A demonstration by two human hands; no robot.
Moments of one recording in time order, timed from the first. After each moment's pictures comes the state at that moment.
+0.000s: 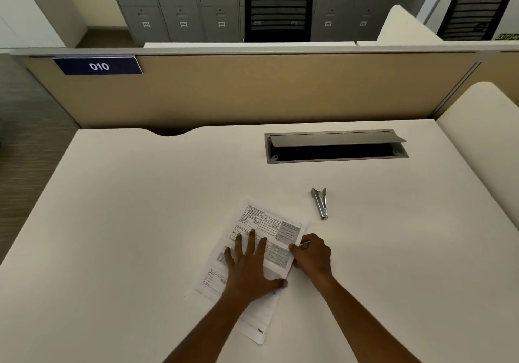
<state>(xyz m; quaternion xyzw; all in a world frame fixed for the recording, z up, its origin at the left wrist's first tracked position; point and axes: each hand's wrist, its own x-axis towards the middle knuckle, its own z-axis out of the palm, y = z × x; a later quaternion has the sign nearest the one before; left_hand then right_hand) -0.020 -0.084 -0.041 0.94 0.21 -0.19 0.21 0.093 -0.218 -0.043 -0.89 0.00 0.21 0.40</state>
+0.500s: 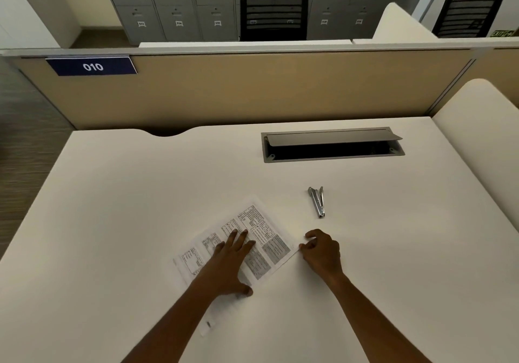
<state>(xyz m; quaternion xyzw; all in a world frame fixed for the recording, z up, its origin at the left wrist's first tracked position) -0.034 -0.021 -0.033 0.95 0.06 -0.23 0.20 0.108 -0.242 -0.038 -0.92 -0.02 0.19 0.35</state>
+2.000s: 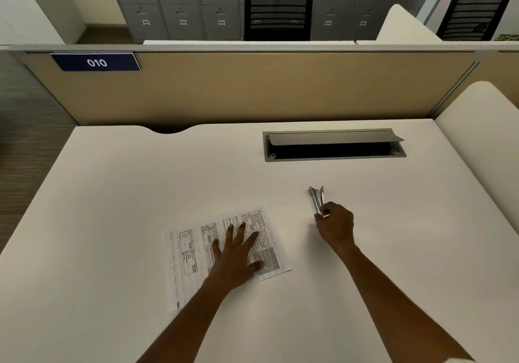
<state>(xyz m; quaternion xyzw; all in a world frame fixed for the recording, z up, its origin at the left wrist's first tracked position) -0.022 -0.047 -0.050 0.94 0.17 -0.18 0.22 0.171 -0.241 -0.017 -0.94 -0.07 0.06 0.34</state>
